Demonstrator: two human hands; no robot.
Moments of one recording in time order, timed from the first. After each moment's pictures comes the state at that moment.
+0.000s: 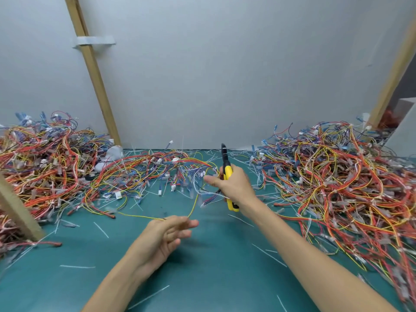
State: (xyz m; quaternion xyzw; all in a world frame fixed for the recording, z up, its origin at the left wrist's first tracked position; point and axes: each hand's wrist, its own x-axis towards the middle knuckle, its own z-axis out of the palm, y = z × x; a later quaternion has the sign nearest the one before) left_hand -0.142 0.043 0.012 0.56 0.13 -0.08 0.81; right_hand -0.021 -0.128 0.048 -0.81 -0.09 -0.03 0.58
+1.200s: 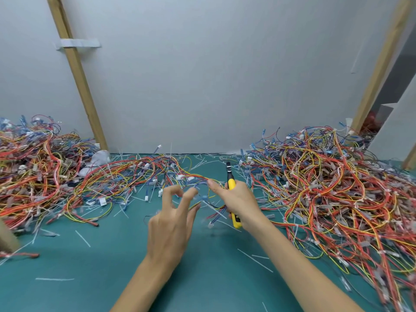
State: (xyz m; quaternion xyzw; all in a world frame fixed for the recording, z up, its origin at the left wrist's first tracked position) left_hand -0.114 -0.012 0.014 0.87 -0.07 0.46 0.16; right_hand -0.035 -0.162 0.043 -0.85 0.02 -0.01 0.53
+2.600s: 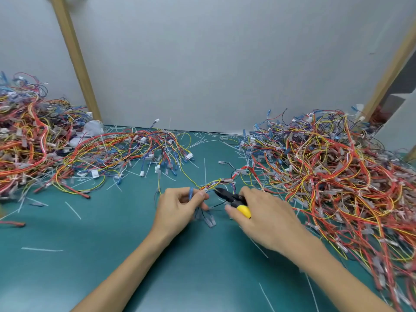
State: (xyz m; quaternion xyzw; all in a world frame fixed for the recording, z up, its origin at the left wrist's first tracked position) left_hand -0.098 -0.018 -0.014 0.77 0.01 0.13 0.62; right_hand -0.097 -0.220 0.027 -0.98 -0.19 -0.09 0.07
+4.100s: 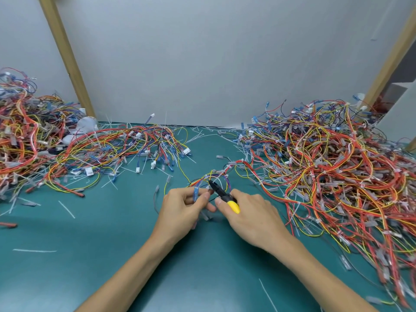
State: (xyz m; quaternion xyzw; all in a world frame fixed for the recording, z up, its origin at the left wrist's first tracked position) left_hand -0.108 -0.030 -0.011 0.78 -0.02 0.09 0.62; right_hand -0.093 -0.198 0.004 -0.97 -0.13 -0.03 0.20
